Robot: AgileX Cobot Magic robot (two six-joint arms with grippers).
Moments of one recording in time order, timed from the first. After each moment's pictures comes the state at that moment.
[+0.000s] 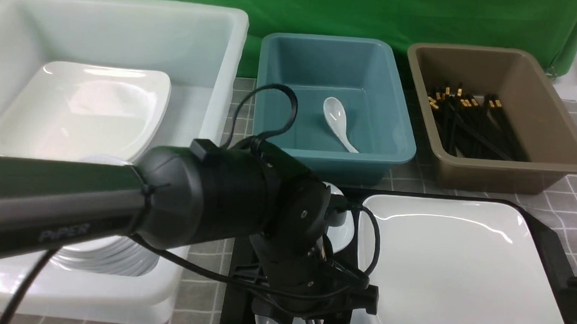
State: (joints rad) right arm 0.55 0.64 -0.74 0.08 0.76 -0.18; left arm -0.86 1.84 -1.20 -0.13 0.81 -0.55
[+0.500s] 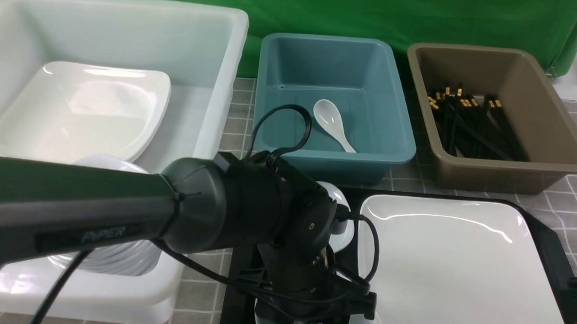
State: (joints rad) right arm 0.55 0.64 -0.74 0.08 0.77 -0.18; left arm -0.86 1.89 -1.20 -0.11 0.77 -0.55
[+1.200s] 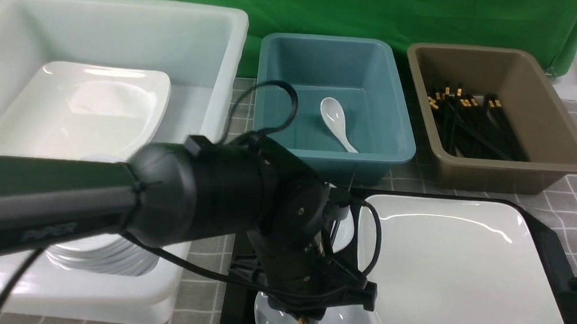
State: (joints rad) right arm 0.55 0.64 -0.74 0.08 0.77 -0.18; left arm -0.86 1.77 -1.20 -0.09 0.84 -0.52
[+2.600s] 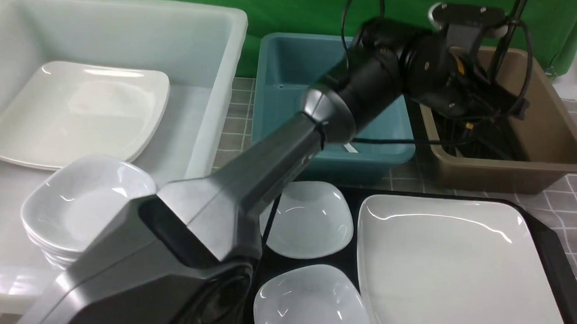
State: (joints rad) right arm 0.55 0.40 -0.87 -0.12 1.16 0.27; left arm -0.77 2.68 -2.83 -0.22 0.80 -0.08
